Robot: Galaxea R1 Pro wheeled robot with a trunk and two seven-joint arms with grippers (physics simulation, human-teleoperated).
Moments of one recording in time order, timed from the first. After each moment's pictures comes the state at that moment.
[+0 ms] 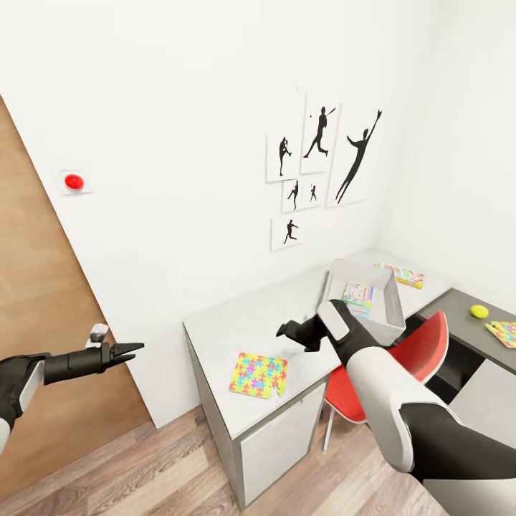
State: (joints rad) left arm -0.79 0.44 0.28 -0.59 0.03 0.78 -1.31; right arm -1.07 0.13 -0.05 -0.50 -0.68 0.94 -0.36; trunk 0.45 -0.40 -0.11
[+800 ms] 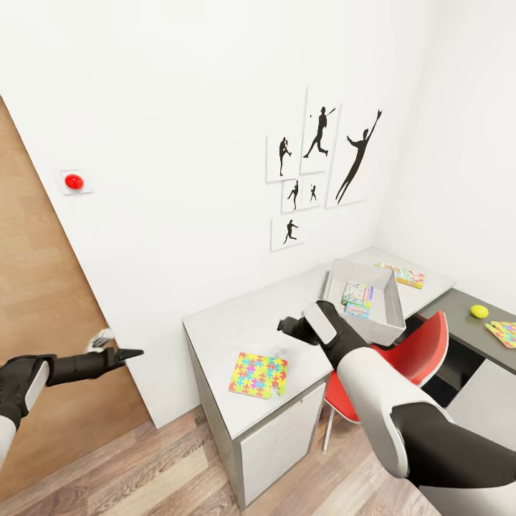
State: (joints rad) left arm -0.79 0.42 0.28 -0.59 0.03 0.77 -1.00; right arm -1.07 0.17 0.07 -0.49 -0.67 0.73 -0.45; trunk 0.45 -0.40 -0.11
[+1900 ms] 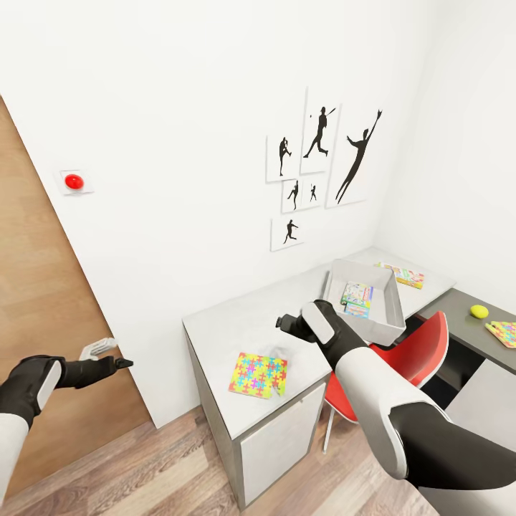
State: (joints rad) left arm -0.79 0.38 0.28 -0.59 0.04 0.78 -0.54; right arm -1.07 0.17 0.08 -0.50 -0.68 0.70 -0.46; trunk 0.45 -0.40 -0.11
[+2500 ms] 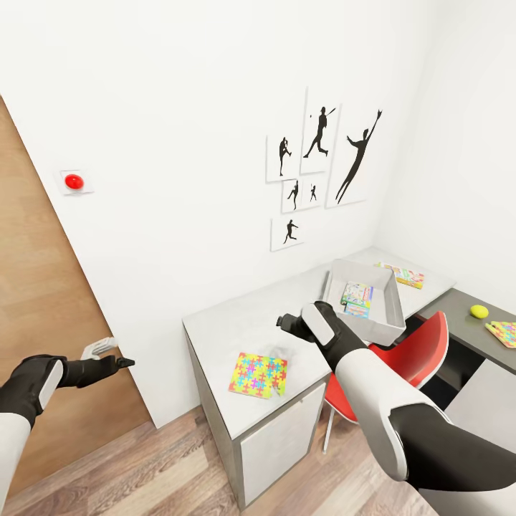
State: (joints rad) left arm -0.79 0.38 0.28 -0.60 0.04 0.77 -0.54; right arm -1.06 0.17 0.09 -0.50 -0.69 0.65 -0.46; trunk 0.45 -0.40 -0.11
